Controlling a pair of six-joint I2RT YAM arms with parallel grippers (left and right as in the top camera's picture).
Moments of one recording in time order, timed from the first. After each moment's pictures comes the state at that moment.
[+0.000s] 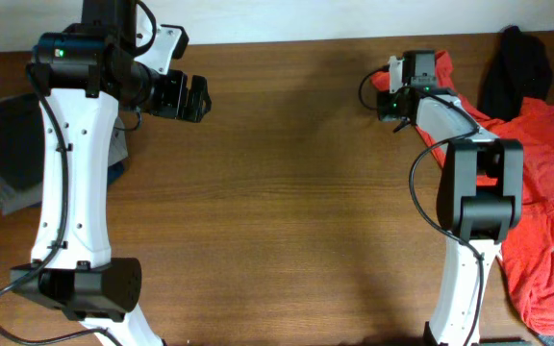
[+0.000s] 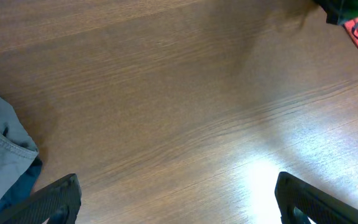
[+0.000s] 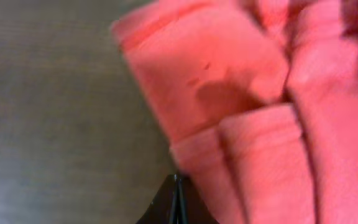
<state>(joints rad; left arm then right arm) -0.10 1.92 2.29 -1.50 0.26 0.13 -0.03 2.34 1.70 -0.33 -0.03 -0.11</state>
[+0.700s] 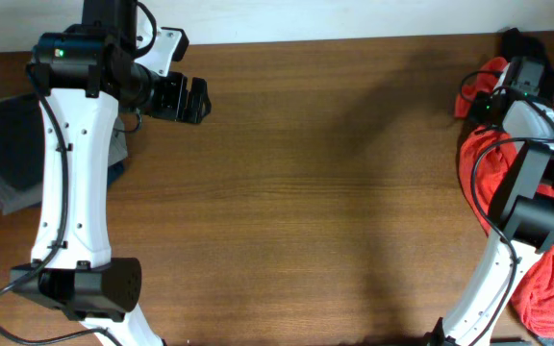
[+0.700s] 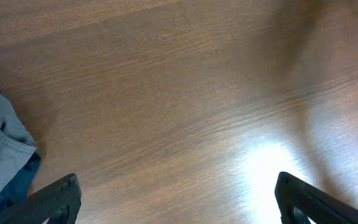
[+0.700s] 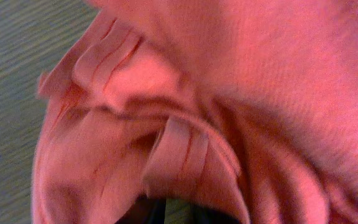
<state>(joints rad) -0.10 1.92 2.29 -1.52 0.26 0.13 -0.39 2.37 1.80 -0.46 -0.01 0.07</state>
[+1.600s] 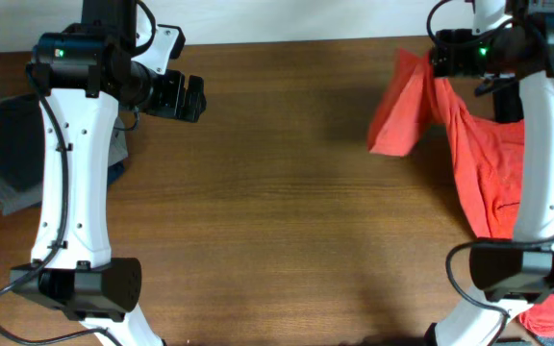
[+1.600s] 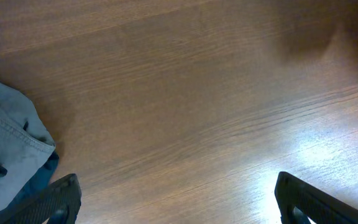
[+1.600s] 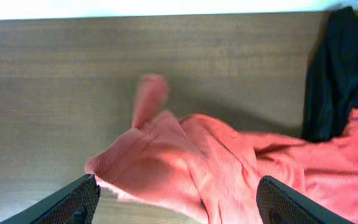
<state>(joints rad) -0.10 1.92 2.29 -1.50 0.20 0.13 -0.10 1.92 2.33 -1.37 -0.12 -0.06</state>
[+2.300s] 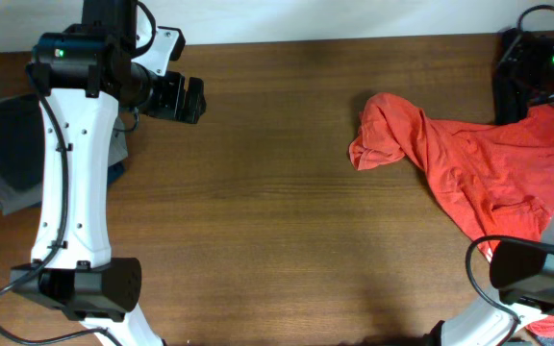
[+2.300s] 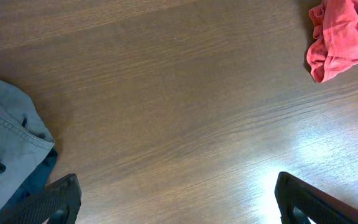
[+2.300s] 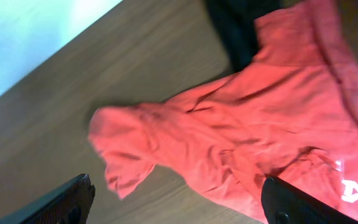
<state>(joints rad) -0.10 1.92 2.29 -1.51 0.20 0.13 -0.32 1.90 2.33 -1.46 -0.06 0.29</state>
